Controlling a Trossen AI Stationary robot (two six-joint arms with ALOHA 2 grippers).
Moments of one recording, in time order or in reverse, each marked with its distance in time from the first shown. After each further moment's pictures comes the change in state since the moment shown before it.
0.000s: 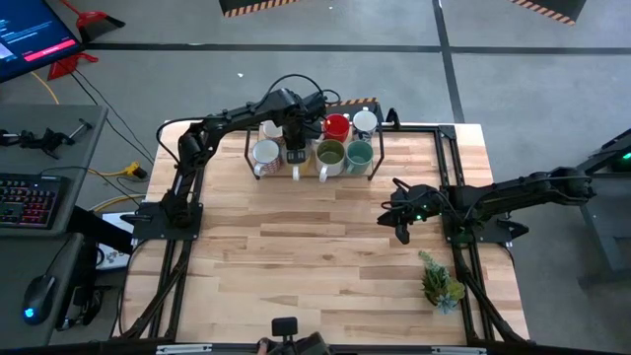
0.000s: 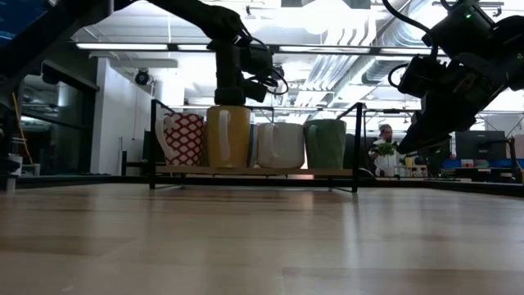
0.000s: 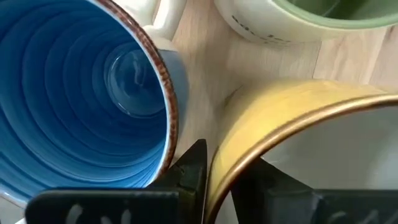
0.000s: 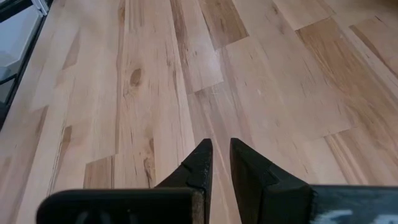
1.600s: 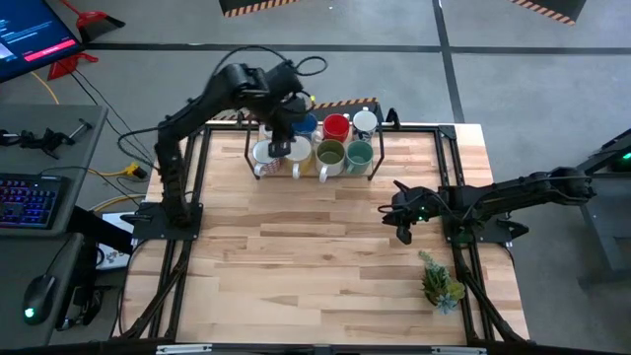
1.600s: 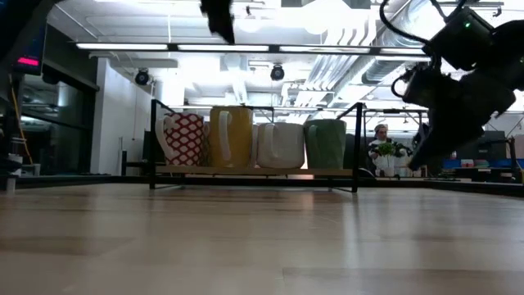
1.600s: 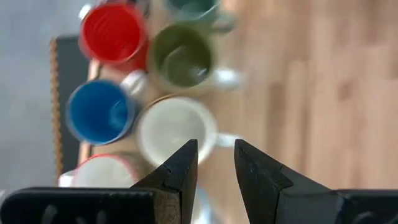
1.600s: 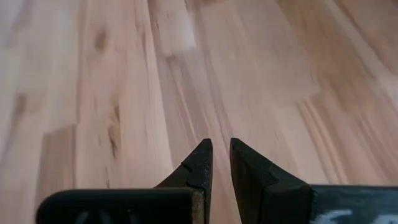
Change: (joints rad) left arm -0.085 -0.203 0.379 -0.304 0.157 -0.089; right arm 0.000 0.000 0.000 -0.101 0.057 -0.052
